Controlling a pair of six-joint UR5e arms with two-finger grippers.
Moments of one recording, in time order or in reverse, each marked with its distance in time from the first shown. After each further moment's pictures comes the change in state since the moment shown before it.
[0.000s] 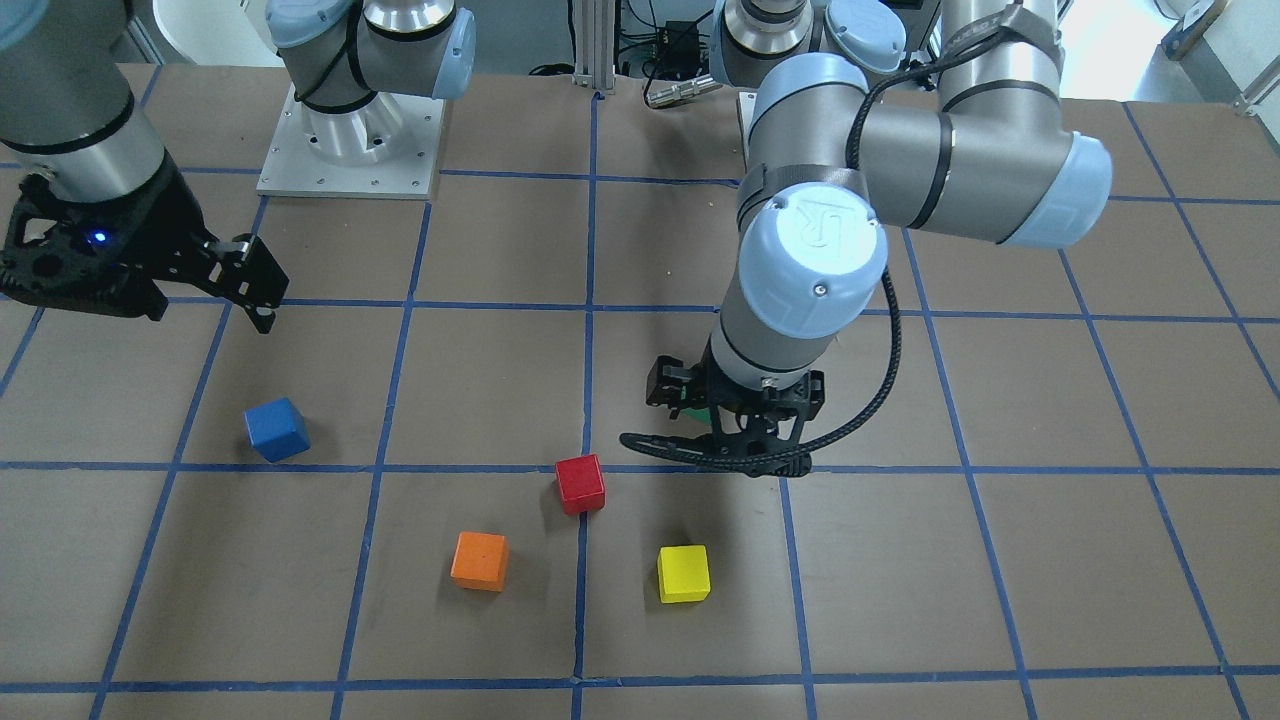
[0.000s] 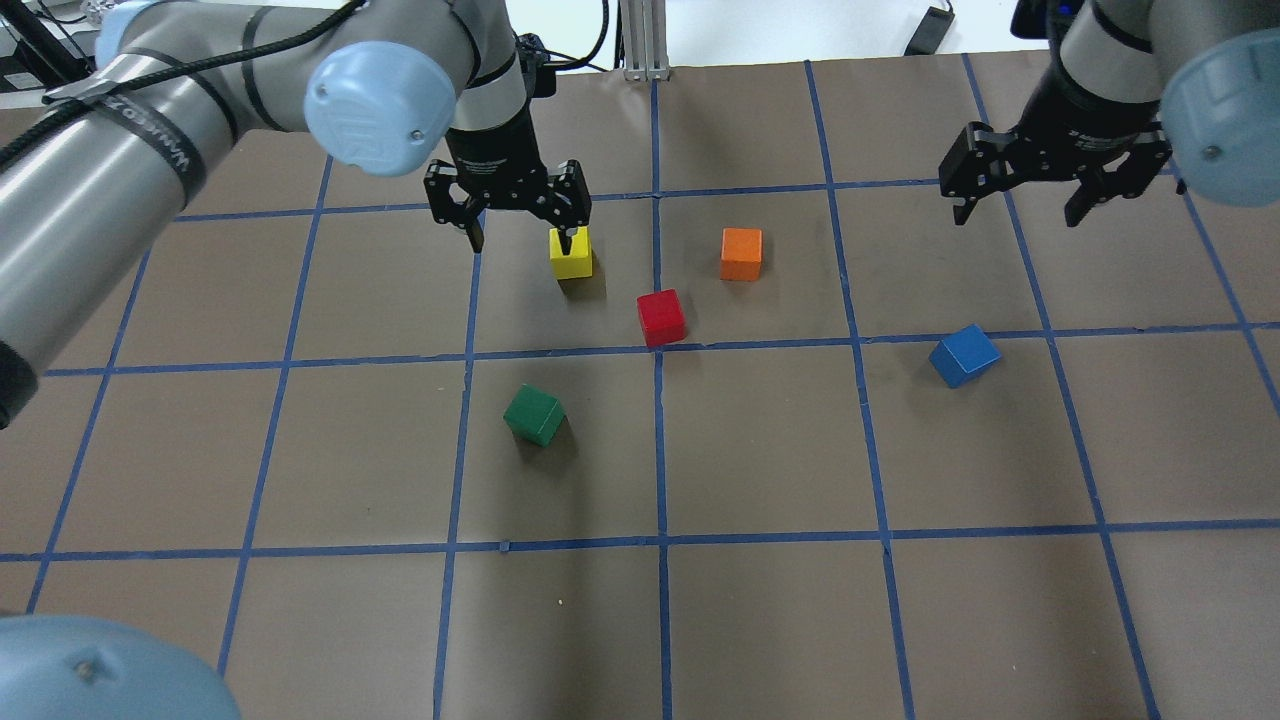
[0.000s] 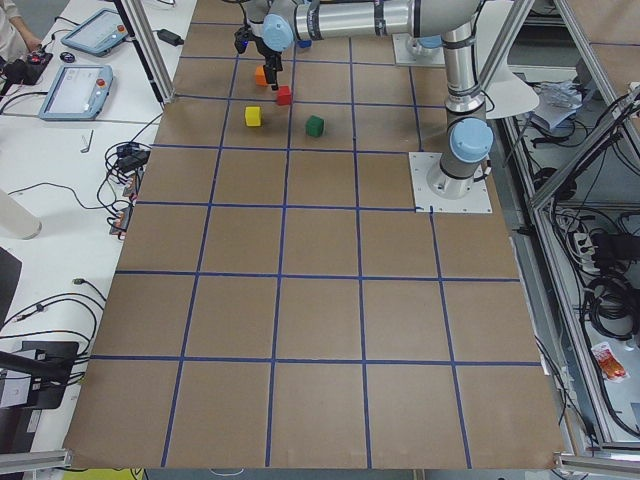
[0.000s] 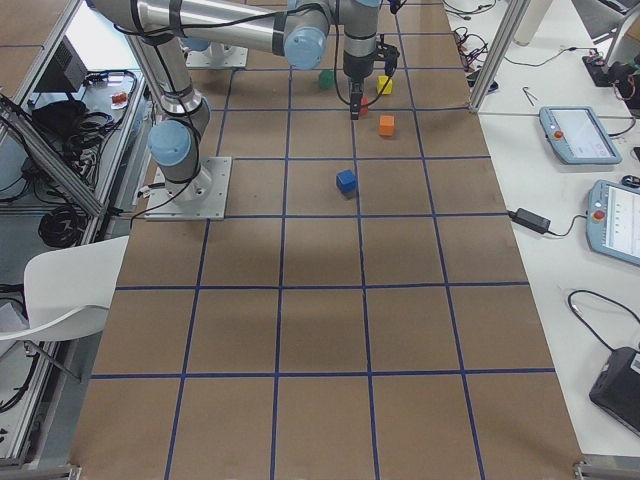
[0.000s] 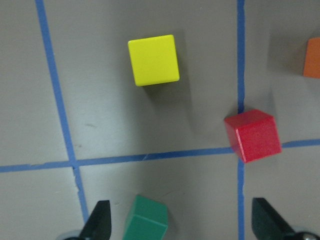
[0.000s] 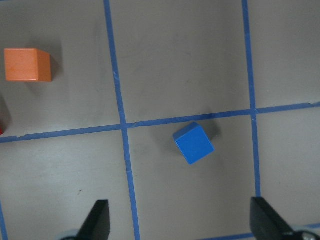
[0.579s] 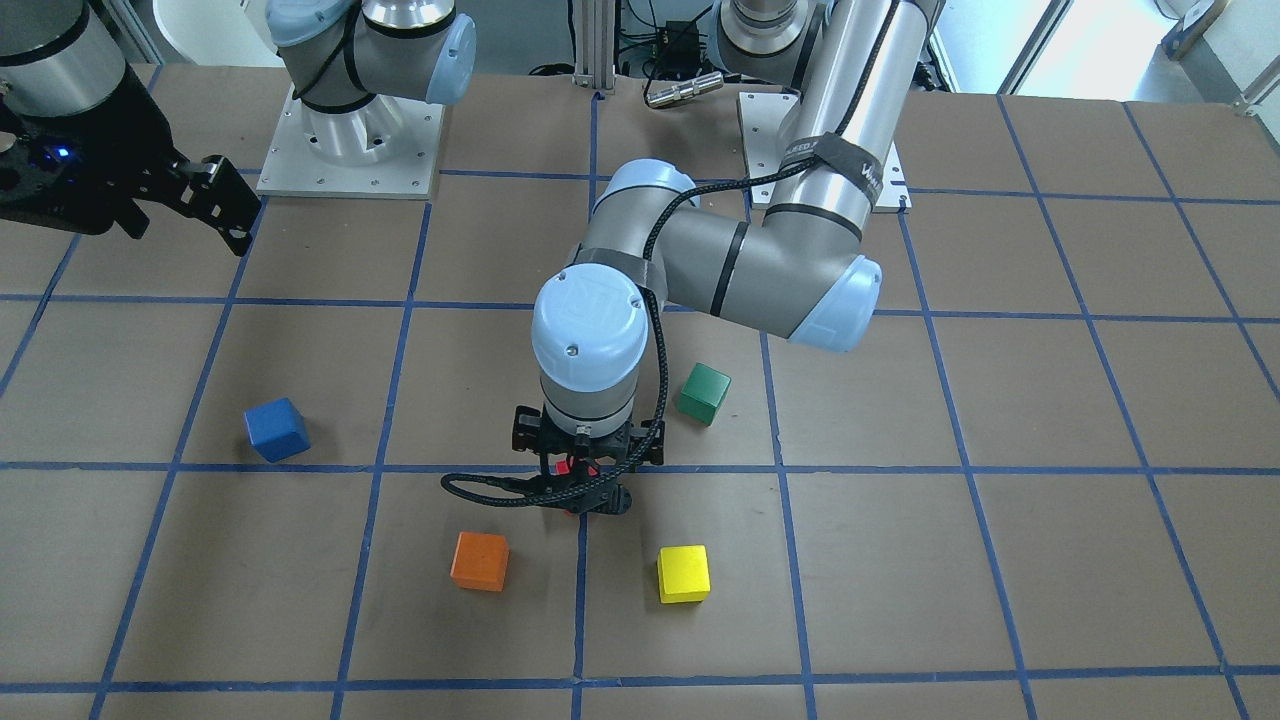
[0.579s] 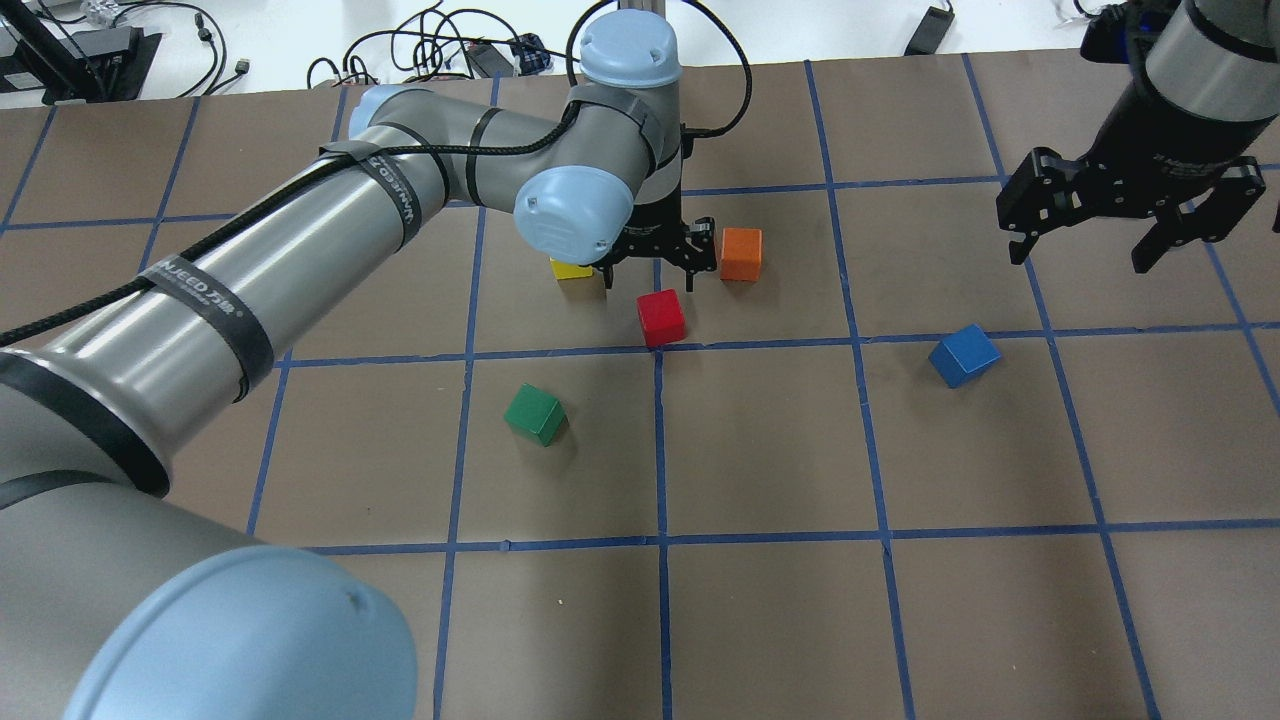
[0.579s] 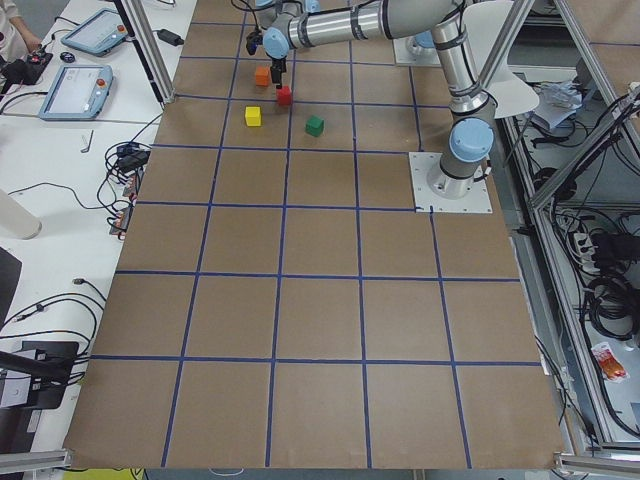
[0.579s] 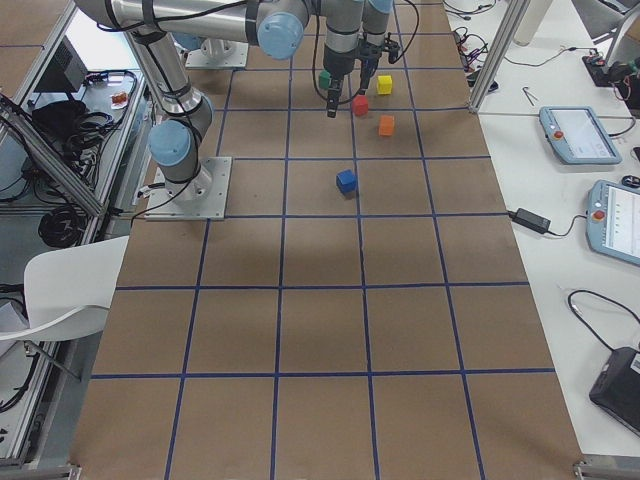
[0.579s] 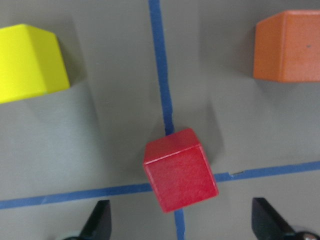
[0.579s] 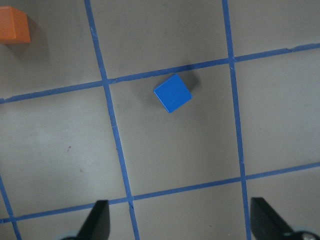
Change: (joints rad) left arm -0.183 -0.184 0.034 0.244 -0.003 -0.196; right arm -0.087 -0.119 0.016 0.195 0.000 -0.003
